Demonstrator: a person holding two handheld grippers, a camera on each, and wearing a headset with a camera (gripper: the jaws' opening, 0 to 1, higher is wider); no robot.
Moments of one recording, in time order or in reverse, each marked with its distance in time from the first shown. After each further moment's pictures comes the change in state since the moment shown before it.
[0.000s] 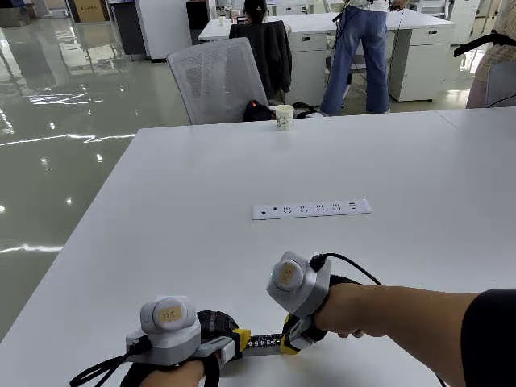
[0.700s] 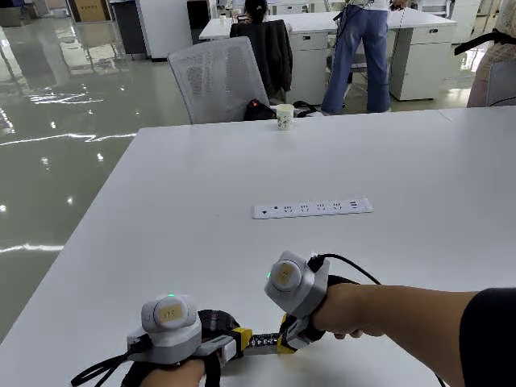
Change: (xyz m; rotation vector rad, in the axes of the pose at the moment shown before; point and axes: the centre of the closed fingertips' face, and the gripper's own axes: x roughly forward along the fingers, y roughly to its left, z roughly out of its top) left arm -0.001 0.000 -0.001 -0.002 0.002 -0.002; right arm 0.002 0.003 0.006 -0.011 -0.030 -0.006
